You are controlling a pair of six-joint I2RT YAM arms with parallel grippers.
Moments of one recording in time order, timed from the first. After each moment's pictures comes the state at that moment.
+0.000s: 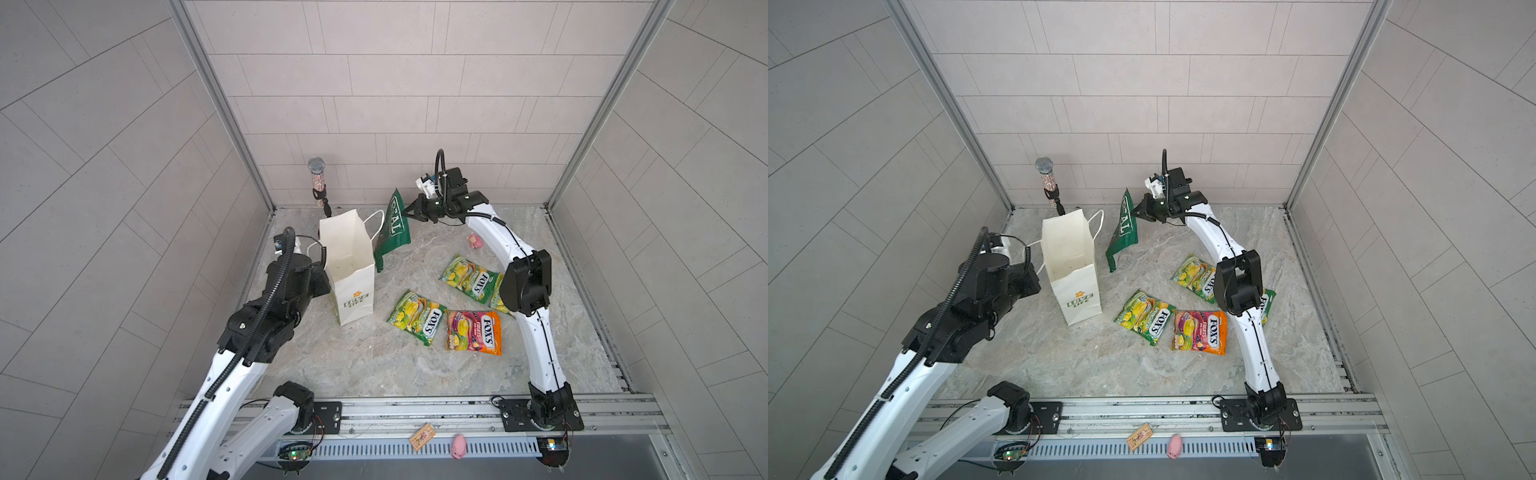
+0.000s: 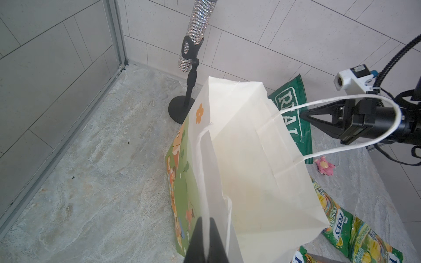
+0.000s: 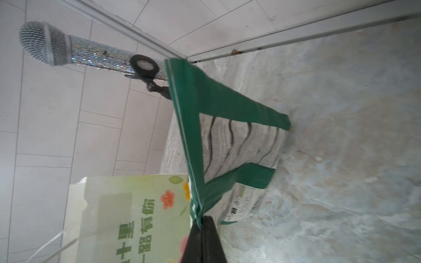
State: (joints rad) left arm -0.39 0.81 1.08 -0.83 -0.34 -0.52; right arm 0.31 2.33 2.28 -0.65 -0.69 0.58
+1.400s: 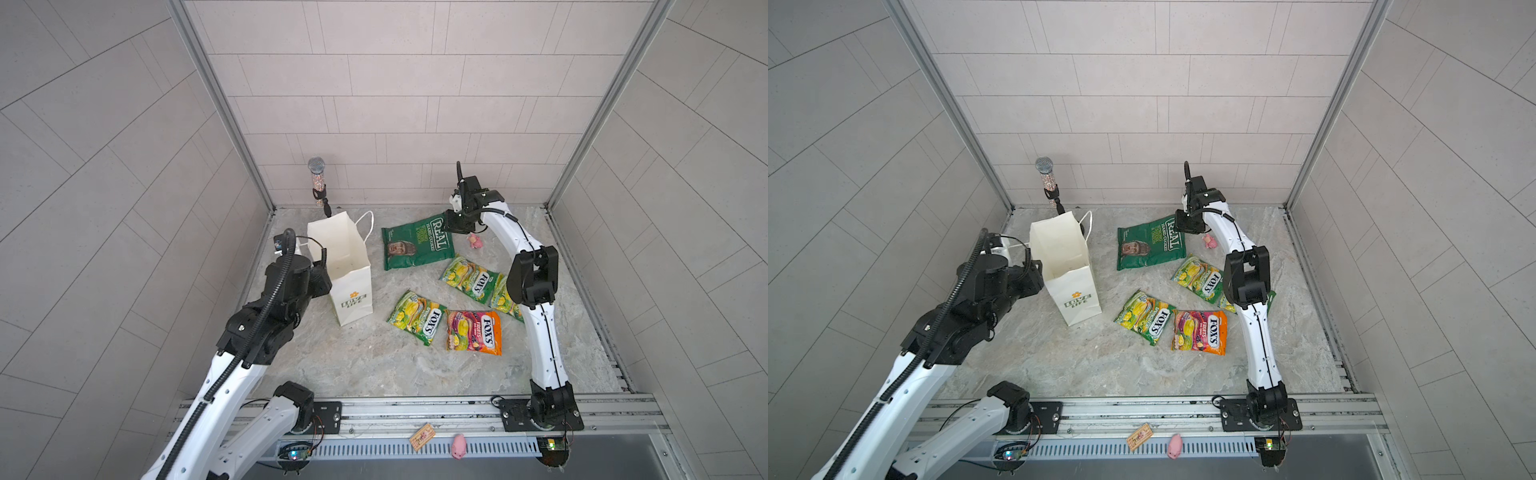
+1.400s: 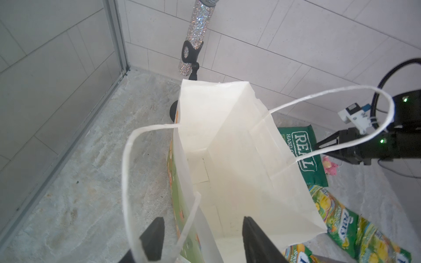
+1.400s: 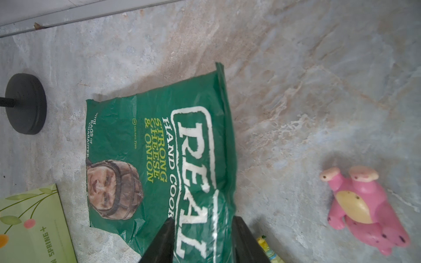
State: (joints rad) left arm -0.39 0.80 1.07 -0.82 -0.36 -0.47; right arm 0.20 2.40 2.32 -1.01 -0.23 0.29
